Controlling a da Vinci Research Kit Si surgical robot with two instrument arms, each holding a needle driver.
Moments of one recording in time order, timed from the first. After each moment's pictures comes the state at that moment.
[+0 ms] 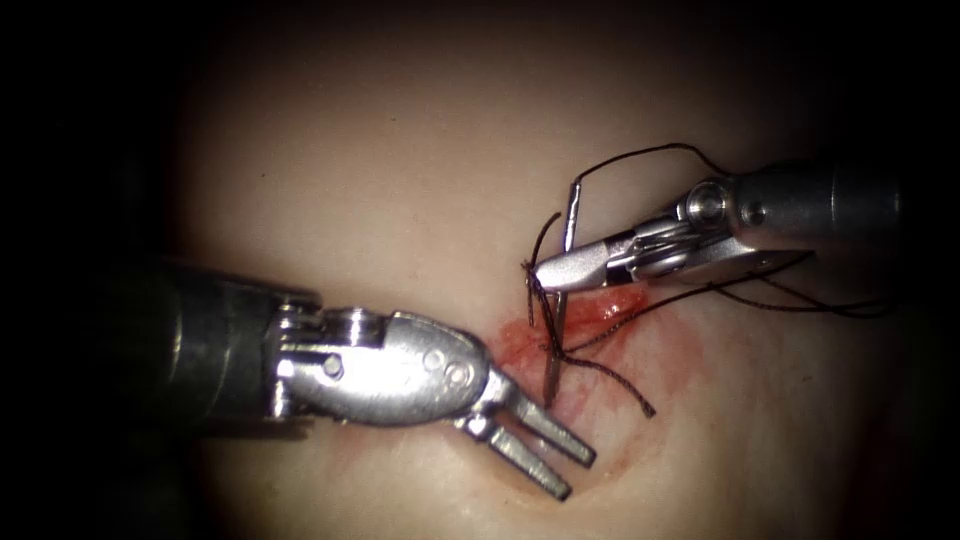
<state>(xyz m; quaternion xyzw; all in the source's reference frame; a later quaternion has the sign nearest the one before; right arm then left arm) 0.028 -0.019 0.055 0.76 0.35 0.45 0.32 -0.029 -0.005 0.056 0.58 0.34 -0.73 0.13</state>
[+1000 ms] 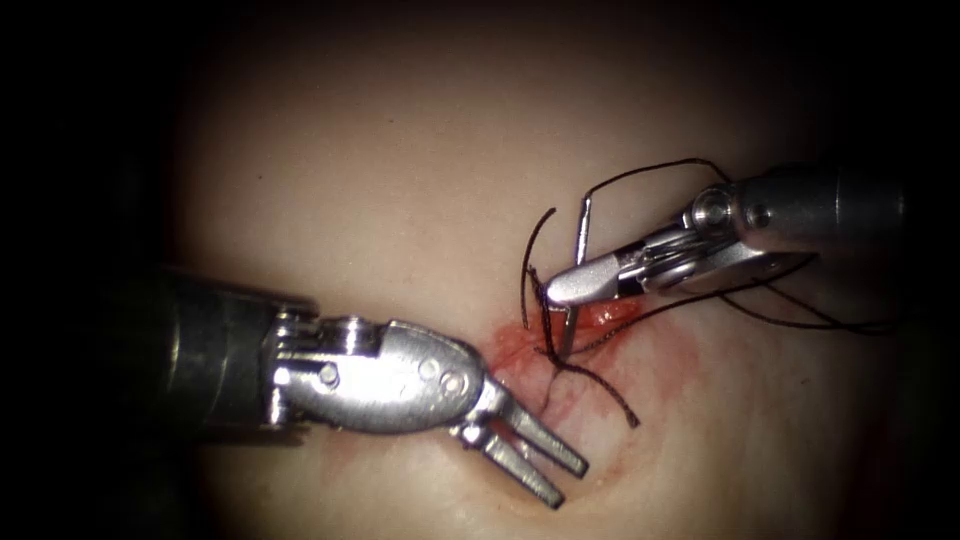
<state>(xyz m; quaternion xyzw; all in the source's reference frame) 0.028 -0.019 0.054 0.79 0.32 0.44 0.27 -0.029 -0.006 0.056 0.58 0.35 -0.72 0.15</state>
